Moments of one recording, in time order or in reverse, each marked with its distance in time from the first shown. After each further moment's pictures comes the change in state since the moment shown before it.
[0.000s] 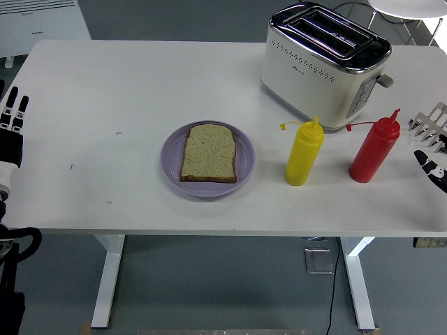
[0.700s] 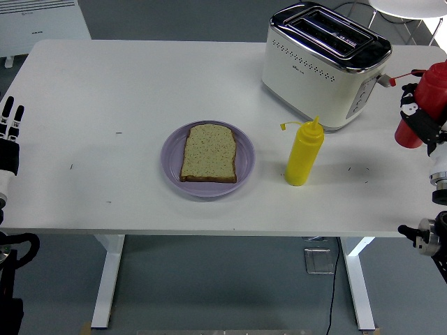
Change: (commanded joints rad) left arm 0.006 0.002 0.021 0.003 -0.001 0.000 -0.001; right arm -0.254 0.030 0.033 -0.182 0.240 -0.023 0.433
